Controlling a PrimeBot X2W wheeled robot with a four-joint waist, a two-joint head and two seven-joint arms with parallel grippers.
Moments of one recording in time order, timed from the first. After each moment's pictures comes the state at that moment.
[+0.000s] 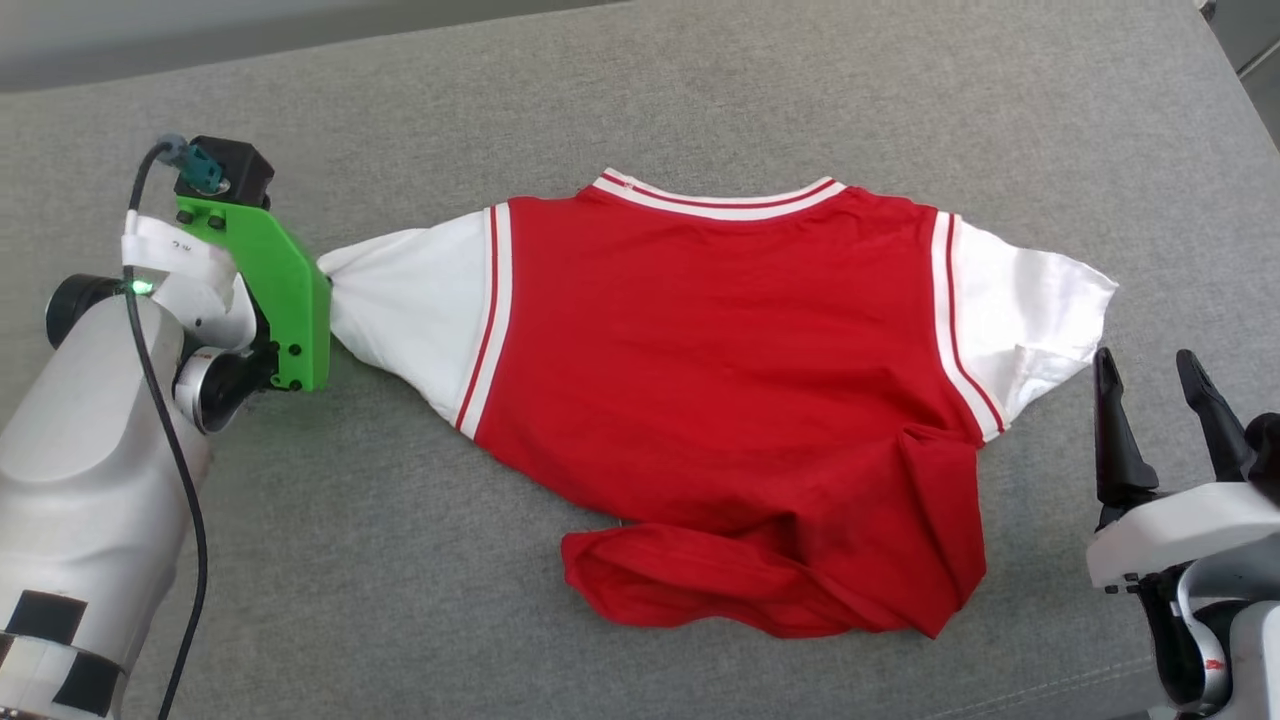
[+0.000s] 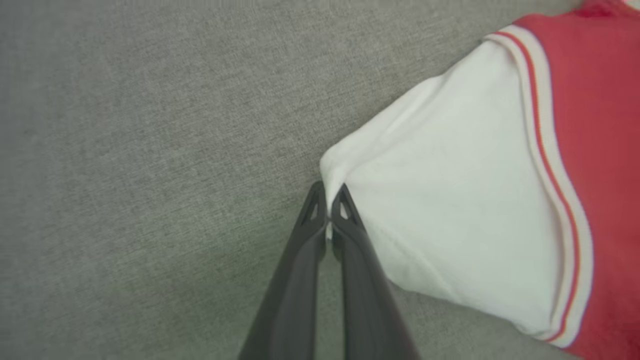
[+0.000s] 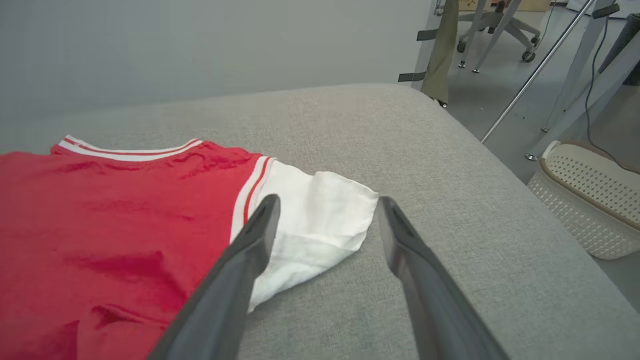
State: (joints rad) left arm -0.83 0.48 -0.50 0.69 -0.67 -0.13 0.55; right arm -0.11 -0.10 -0.14 -0.03 0.16 0.13 -0.02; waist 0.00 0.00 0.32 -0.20
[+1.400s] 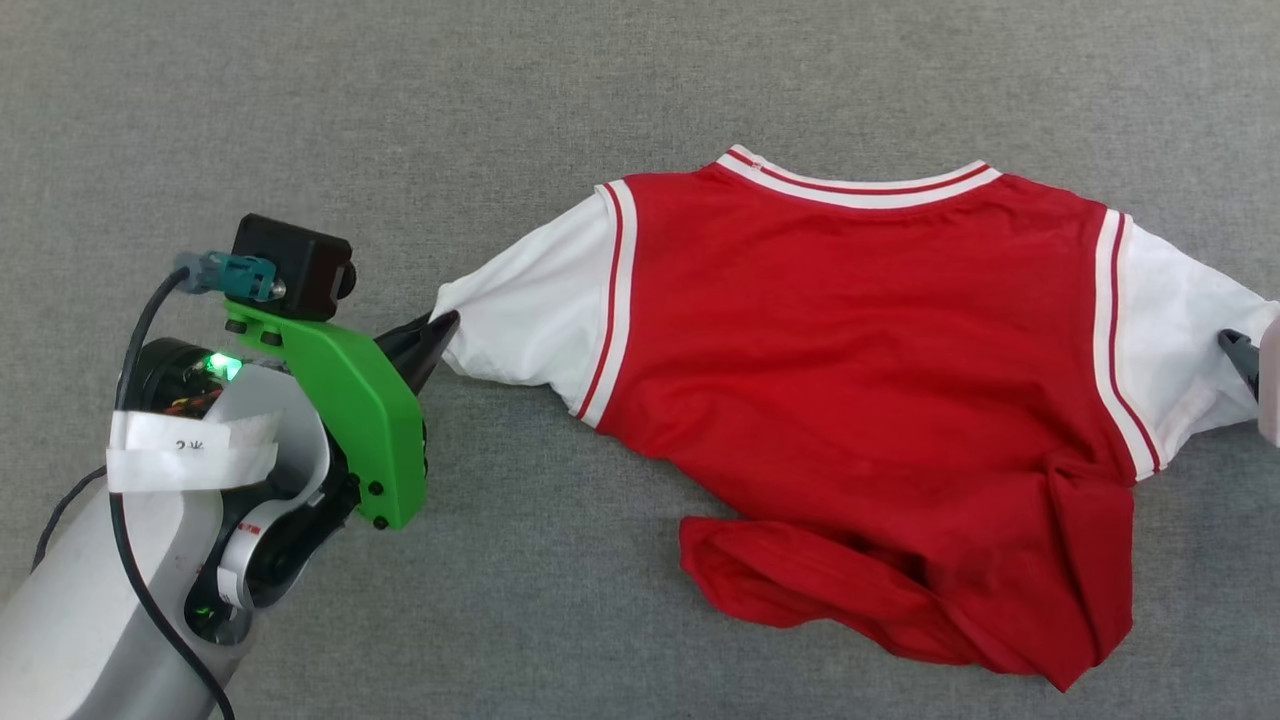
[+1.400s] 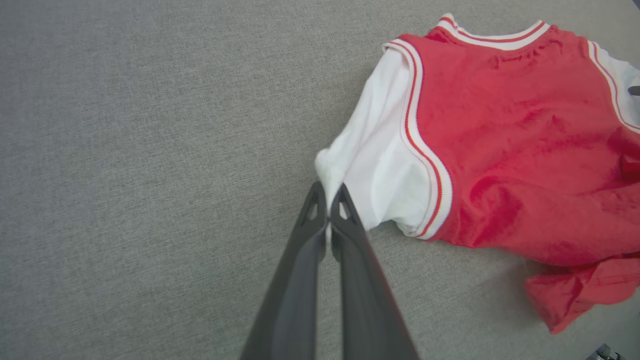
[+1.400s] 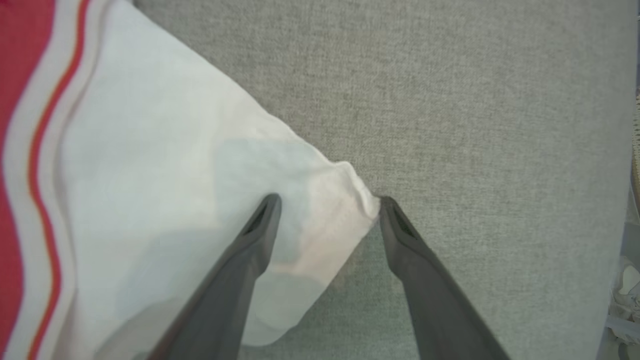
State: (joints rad) left arm -0.44 0.60 -0.43 -0.26 -0.76 0.13 0.63; right arm -0.51 -0.55 0.05 0.30 0.35 0.13 0.78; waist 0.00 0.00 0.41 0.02
